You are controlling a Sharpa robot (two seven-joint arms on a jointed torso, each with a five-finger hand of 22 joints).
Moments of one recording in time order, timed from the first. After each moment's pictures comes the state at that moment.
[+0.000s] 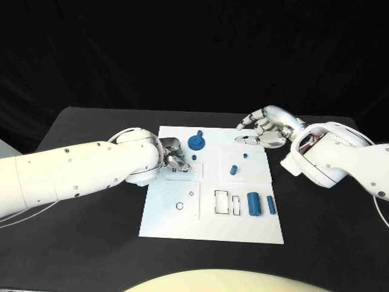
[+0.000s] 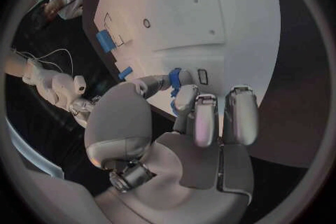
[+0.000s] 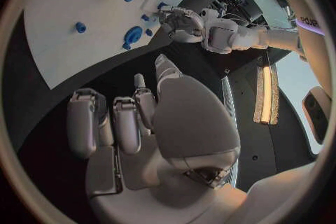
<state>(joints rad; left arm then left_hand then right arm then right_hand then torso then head) 1.26 -0.70 -0.13 1.51 -1.15 -0.02 -0.59 1.00 -0.23 0.77 0.14 0.41 0.94 0.03 0.66 0.96 1.35 -0.04 1.24 1.11 1.47 -0.09 1.52 1.31 0.06 1.40 0.03 1.46 1.31 1.33 -0.88 -0.17 1.61 -1.02 -0.43 -0.05 1.42 -0.11 0.07 0.29 0.18 0.85 0.16 0.25 0.40 1.36 0.08 1.36 1.31 1.47 0.00 1.52 1.31 0.04 1.47 0.10 1.37 1.31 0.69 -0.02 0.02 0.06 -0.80</state>
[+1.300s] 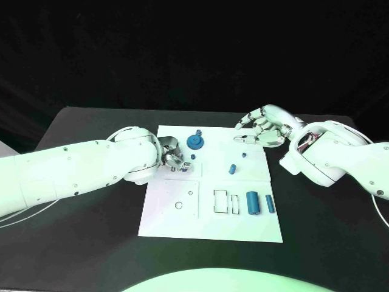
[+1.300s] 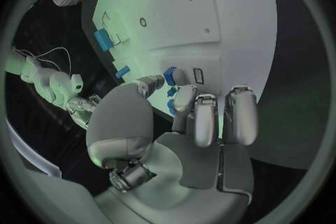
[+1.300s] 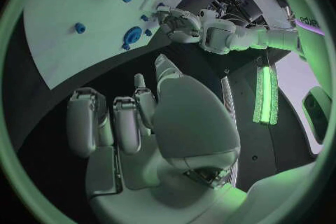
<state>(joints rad) 1.26 -0.69 -0.13 1.48 -1.14 -0.01 -0.59 0.97 -0.22 0.48 0.29 0.40 0.97 0.02 0.64 0.95 1.35 -0.04 1.25 1.12 1.47 -0.09 1.53 1.31 0.06 1.40 0.03 1.45 1.31 1.33 -0.88 -0.17 1.62 -1.02 -0.43 -0.05 1.42 -0.11 0.07 0.29 0.18 0.85 0.16 0.25 0.40 1.35 0.08 1.35 1.31 1.47 0.00 1.51 1.31 0.04 1.47 0.10 1.36 1.31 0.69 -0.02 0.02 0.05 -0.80</state>
